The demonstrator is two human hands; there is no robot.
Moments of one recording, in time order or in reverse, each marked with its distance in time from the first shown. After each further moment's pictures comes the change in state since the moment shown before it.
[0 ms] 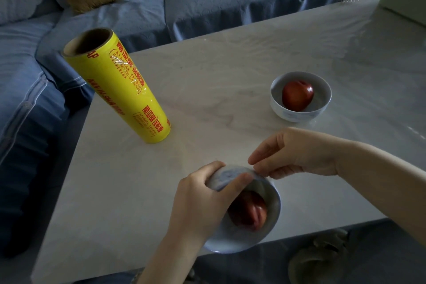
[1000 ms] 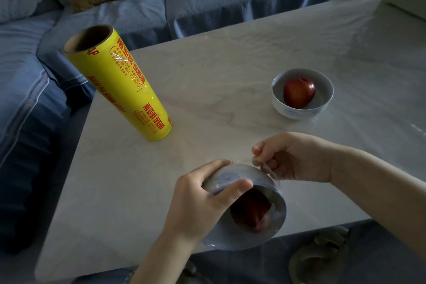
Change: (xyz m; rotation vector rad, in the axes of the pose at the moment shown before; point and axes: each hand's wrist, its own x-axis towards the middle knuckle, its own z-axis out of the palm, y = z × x) left_hand -0.003 -0.007 -0.007 -0.048 -0.036 0.114; right_hand 0.007 0.007 0.009 0.436 -0.098 0.095
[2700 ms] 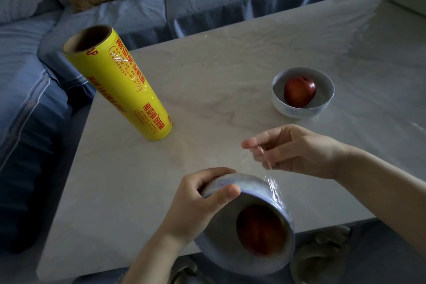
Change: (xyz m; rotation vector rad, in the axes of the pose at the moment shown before) left_hand -0.001 -0.006 -0.007 -0.340 -0.194 -0.089; right_hand 0.000 0.006 -0.014 -0.072 -0.178 -0.341
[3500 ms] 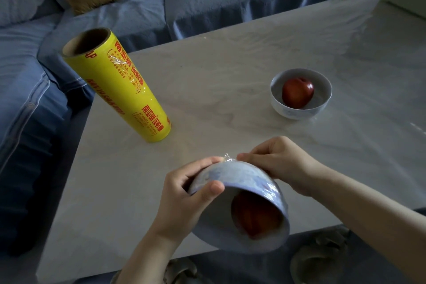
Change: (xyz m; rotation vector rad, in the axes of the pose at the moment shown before) left_hand 0.002 0.003 -0.006 0.002 0.173 0.173; right_hand 0.012 0.016 0.031 -0.379 0.488 0.017
